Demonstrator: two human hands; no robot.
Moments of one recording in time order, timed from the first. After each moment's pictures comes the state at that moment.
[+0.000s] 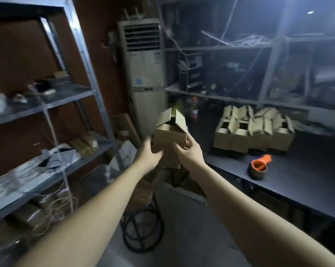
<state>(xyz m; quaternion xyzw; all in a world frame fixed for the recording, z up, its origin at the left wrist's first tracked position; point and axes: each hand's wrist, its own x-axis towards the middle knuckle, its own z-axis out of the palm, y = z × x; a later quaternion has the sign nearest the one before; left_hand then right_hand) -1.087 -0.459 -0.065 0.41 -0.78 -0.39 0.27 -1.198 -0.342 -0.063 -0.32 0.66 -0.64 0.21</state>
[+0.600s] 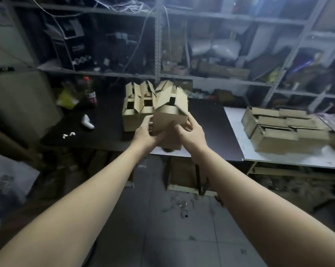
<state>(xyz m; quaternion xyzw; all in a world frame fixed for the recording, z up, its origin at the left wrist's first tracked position) -1.326 -0.341 -0.106 0.08 -0.81 -0.56 0.15 -1.350 -0.176 -0.076 -0.11 0.76 -0.64 0.02</state>
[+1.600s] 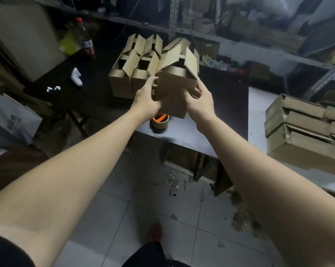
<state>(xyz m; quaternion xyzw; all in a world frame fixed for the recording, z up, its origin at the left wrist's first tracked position) -1.490 -0.272 -0.149 0.17 -0.84 -0.48 0.18 -1.552 -0.111 -0.127 -0.16 0.76 -0.63 0.09</state>
